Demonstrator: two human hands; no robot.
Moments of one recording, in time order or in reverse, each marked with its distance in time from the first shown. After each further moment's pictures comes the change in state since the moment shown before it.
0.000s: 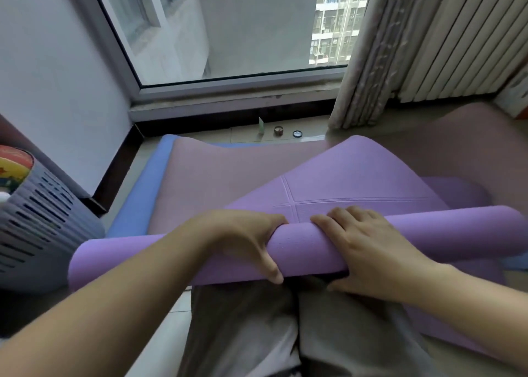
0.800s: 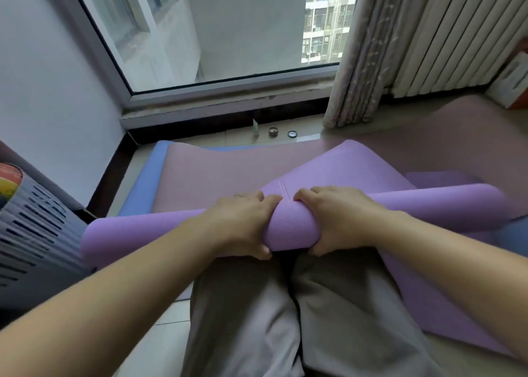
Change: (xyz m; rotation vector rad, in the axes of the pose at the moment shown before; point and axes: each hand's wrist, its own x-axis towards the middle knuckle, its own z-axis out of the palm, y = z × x) left_hand 0.026 -0.009 -0.002 0.312 0.304 -0.023; right_hand 0.064 0.015 -0.011 0.153 -0.174 0.093
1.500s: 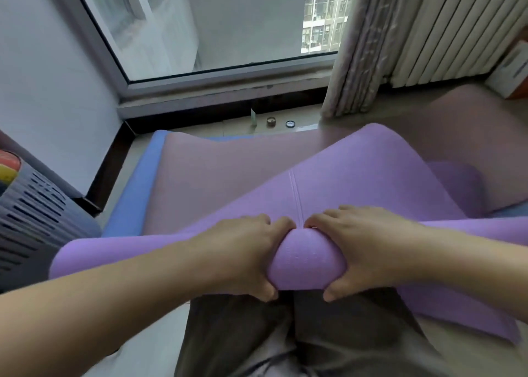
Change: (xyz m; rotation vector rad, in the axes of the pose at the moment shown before) left_hand -0.057 0.036 0.003 -0.094 -0.040 0.176; right_hand -0.079 -0.019 -0.020 0.029 -0.220 -0.065
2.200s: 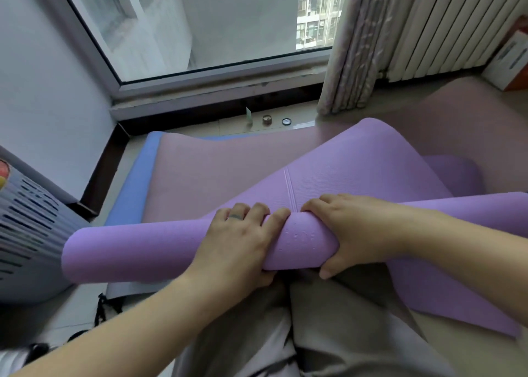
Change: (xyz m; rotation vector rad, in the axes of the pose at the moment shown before) left_hand 0.015 -0.007 0.036 0.279 0.417 -0.078; right_hand 0.025 0.018 0.004 0.043 0.002 0.024
